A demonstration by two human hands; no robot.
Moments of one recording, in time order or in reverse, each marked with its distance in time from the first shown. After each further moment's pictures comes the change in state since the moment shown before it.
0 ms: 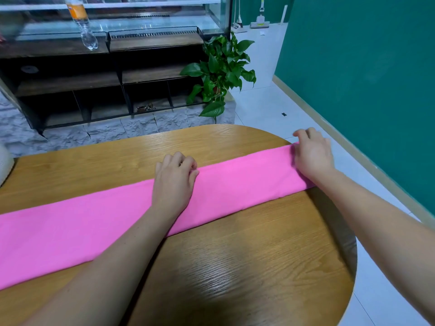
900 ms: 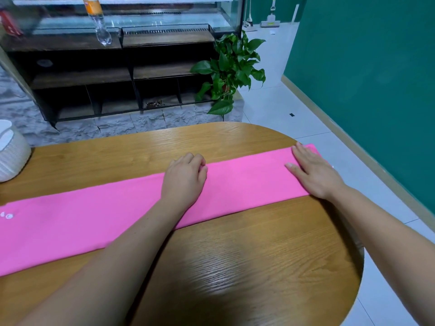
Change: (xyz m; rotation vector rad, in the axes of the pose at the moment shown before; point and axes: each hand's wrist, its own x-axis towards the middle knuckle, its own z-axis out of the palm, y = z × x) left_hand -0.004 -0.003 0.001 -0.015 -0.048 -0.005; right_hand -0.044 0.006 0.001 0.133 -0.390 -0.164
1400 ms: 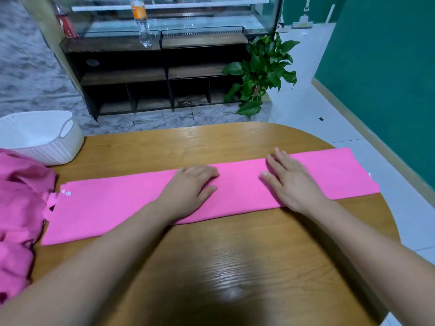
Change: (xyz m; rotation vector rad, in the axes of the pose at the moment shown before) left_hand -0.051 -0.066 -0.057 0.015 -0.260 0.239; right_hand -0.022 -0.163 0.011 0.025 -0.004 -0.164
